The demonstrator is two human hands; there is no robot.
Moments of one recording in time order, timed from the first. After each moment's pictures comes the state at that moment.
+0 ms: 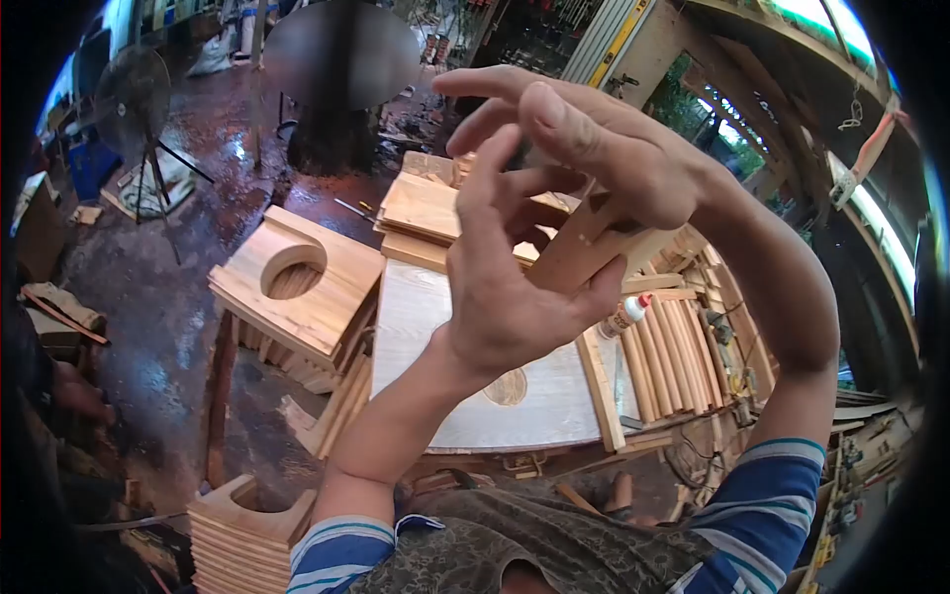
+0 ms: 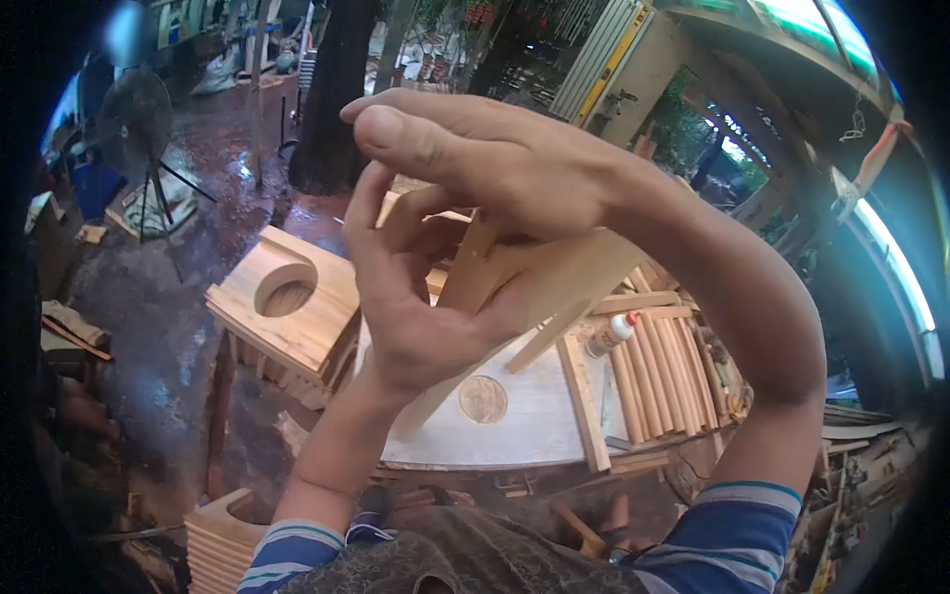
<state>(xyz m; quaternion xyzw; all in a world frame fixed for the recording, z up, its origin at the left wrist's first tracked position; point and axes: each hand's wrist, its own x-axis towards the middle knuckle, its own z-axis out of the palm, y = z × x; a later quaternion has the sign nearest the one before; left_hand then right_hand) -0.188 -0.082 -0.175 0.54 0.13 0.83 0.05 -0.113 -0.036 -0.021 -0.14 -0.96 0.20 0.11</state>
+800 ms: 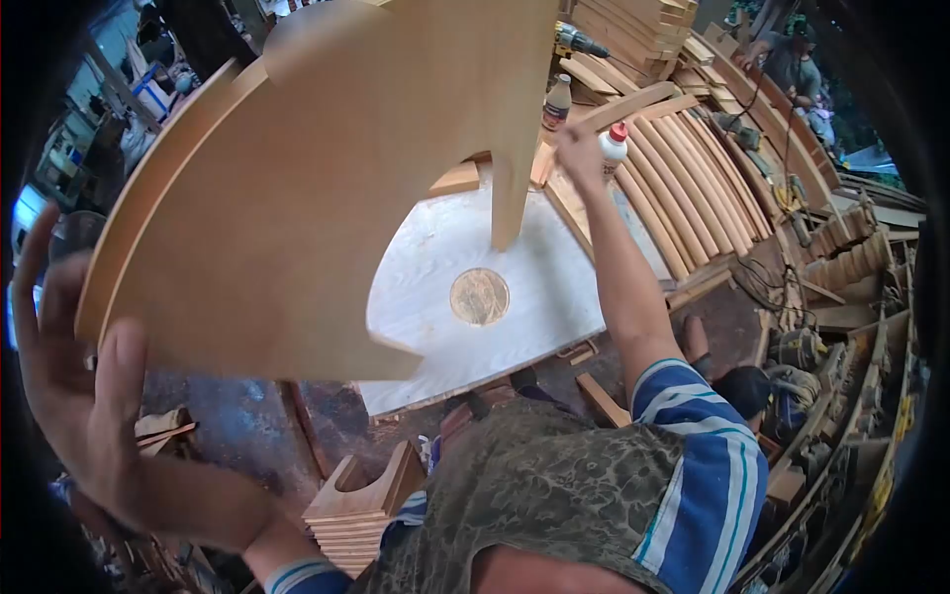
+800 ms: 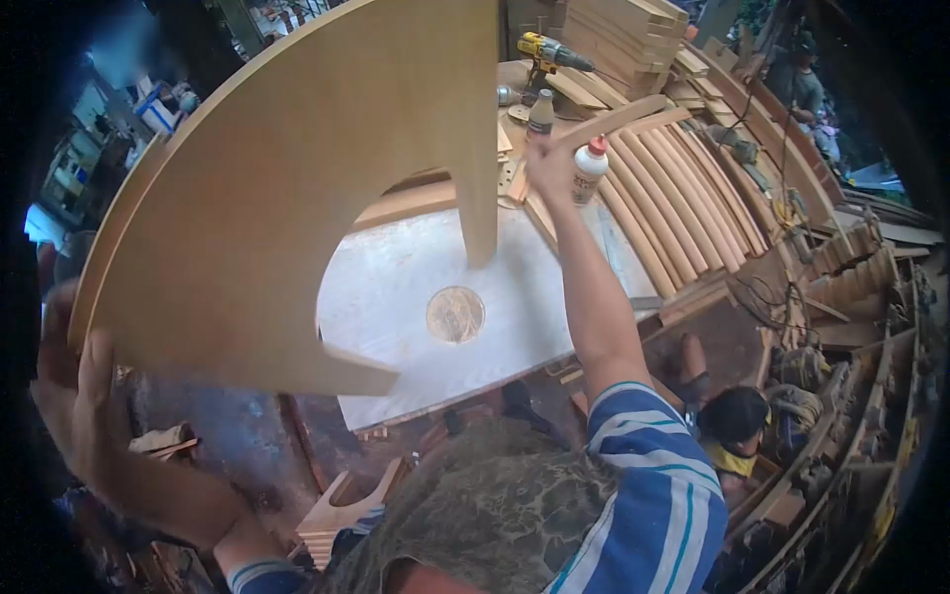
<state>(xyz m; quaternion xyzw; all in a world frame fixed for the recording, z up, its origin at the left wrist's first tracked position) -0.246 -0.132 -0.082 0.74 0.55 0.38 -0.05 0.233 0.175 -0.423 -0.61 -0.55 0.13 0.56</state>
